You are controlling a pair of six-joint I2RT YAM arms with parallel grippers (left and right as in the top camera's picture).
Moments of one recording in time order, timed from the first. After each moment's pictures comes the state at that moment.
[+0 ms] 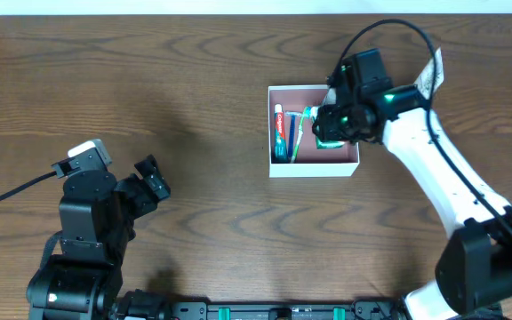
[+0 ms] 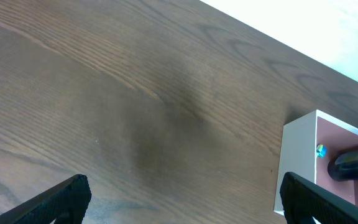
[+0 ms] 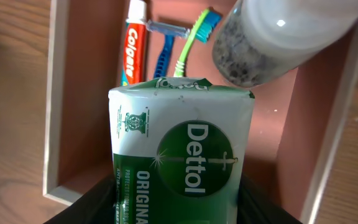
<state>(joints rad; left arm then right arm) -0.13 0.71 0.96 -0.91 -0.19 -0.52 0.34 1.73 1.38 -0.84 -0.16 0.28</state>
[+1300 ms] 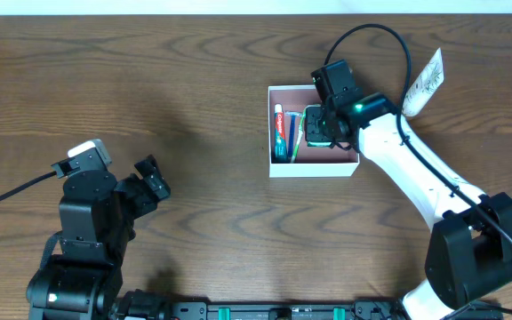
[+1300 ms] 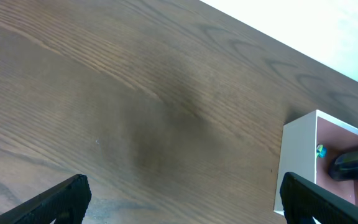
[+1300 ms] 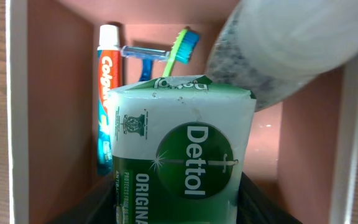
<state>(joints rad) -0.13 0.71 0.96 -0.91 -0.19 -0.52 0.43 1.77 1.34 -0.72 0.04 0.44</state>
